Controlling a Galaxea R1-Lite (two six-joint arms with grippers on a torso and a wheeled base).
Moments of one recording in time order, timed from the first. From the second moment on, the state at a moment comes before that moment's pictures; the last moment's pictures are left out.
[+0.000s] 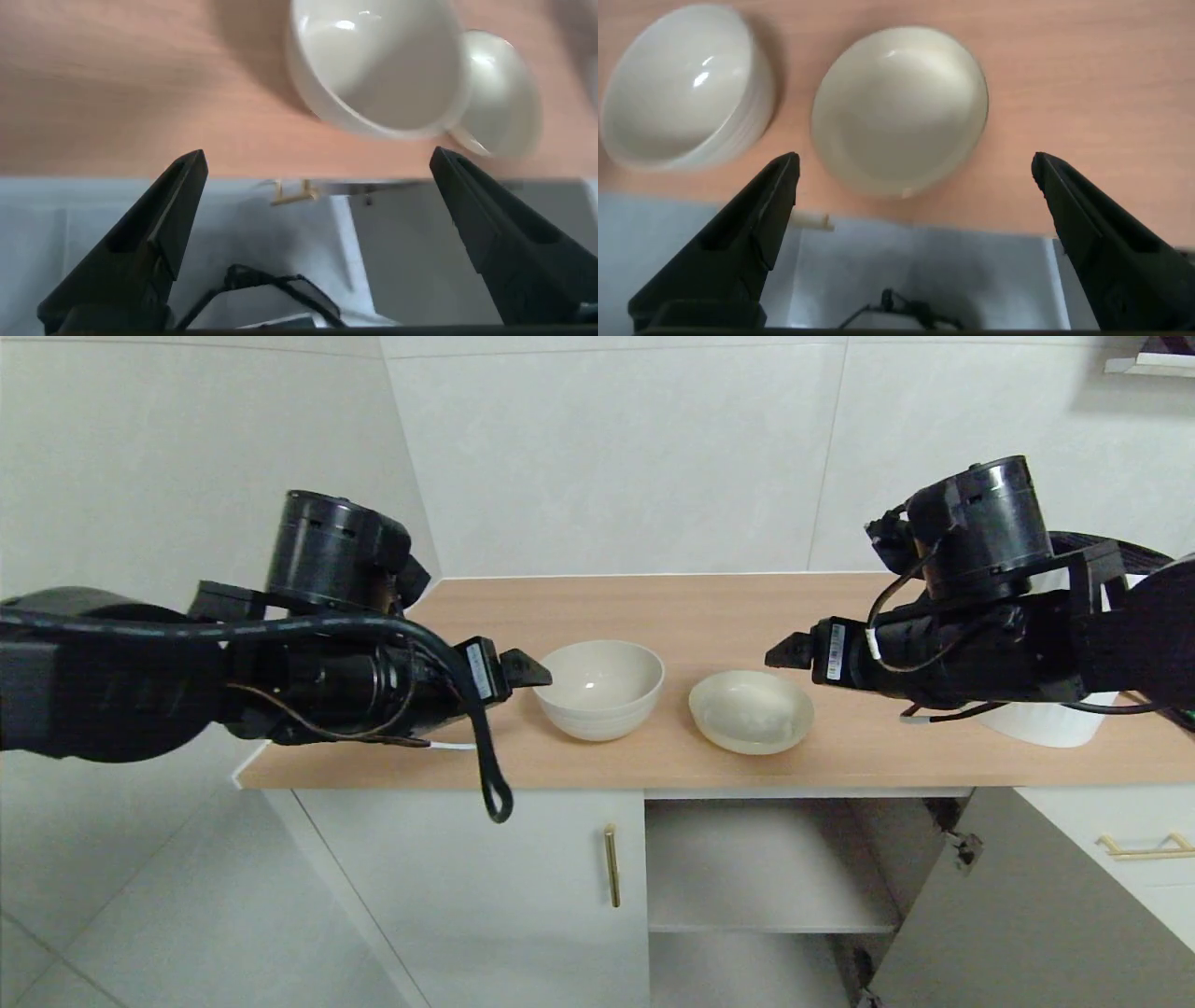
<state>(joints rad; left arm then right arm) -0.45 1.72 -1.25 0.09 0.07 -0.59 0.56 1.75 -1.39 0.14 -0.28 0.44</state>
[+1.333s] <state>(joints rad) -0.47 1.91 -1.29 -0.09 0.16 -0.69 0.52 1.81 -1.38 0.11 -0.29 0.43</state>
